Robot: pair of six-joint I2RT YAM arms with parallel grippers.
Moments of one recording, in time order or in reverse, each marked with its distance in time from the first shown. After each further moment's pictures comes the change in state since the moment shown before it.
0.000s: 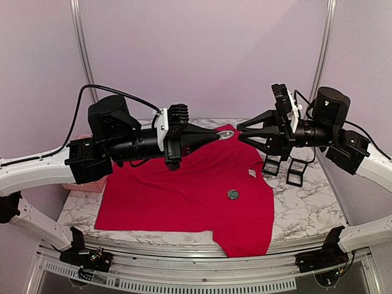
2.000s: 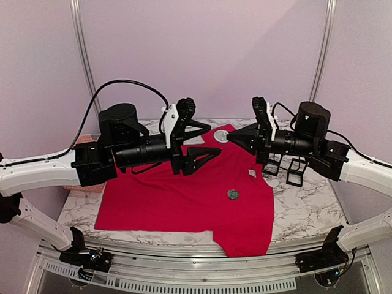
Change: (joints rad) left arm 0.018 0.012 -0.049 -0.028 -0.143 -0.332; right arm -0.002 0.082 -0.106 0.172 0.172 0.026
